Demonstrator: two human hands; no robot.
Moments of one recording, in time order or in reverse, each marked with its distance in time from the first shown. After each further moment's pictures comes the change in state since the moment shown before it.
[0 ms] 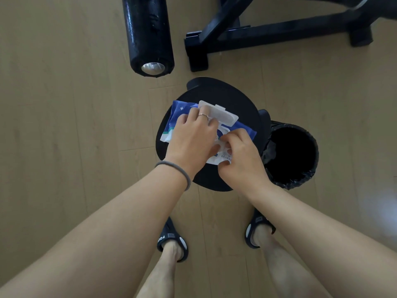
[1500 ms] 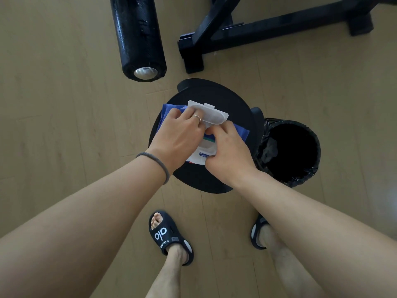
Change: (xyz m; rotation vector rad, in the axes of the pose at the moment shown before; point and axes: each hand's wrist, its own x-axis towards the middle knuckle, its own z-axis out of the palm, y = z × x) left_hand 0.012 -0.019 -0.002 0.297 -0.069 0.303; right_hand 0.020 -0.007 -0.003 -0.032 -0.094 0.042
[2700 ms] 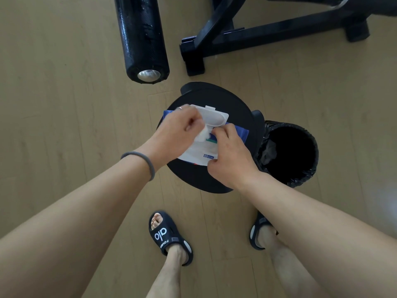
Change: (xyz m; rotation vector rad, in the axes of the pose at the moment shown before) left_hand -0.007 -0.019 -0.021 -1.209 0.039 -0.400; right_hand -0.005 -0.001 0.001 -0.093 -0.032 0.006
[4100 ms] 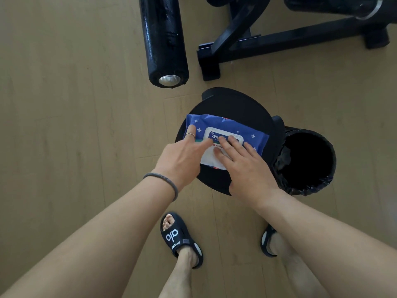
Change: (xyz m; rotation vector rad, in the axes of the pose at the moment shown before) left_hand -0.039 -0.030 0.000 0.764 -0.200 -0.053; right_hand -0.019 -0.005 0.012 -0.593 -0.202 -0.257
